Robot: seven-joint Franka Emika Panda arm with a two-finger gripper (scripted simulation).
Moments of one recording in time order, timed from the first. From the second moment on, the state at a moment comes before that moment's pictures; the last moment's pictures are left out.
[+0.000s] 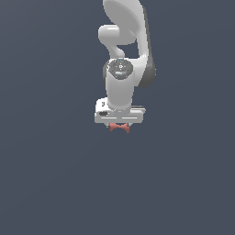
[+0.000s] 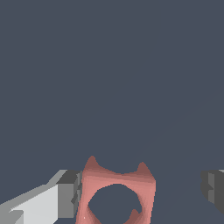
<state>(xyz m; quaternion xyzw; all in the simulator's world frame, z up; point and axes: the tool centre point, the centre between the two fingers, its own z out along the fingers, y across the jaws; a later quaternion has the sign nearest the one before) -0.013 0.005 0.154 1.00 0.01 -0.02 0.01</state>
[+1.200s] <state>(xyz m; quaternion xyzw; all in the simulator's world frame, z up) -0.019 -0.007 0.142 1.00 0.06 -0.02 0.00</state>
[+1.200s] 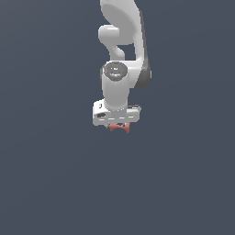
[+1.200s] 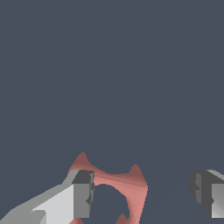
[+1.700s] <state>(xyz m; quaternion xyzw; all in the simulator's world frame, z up) -0.038 -0.016 0.119 0.99 0.16 -0.01 -0.01</state>
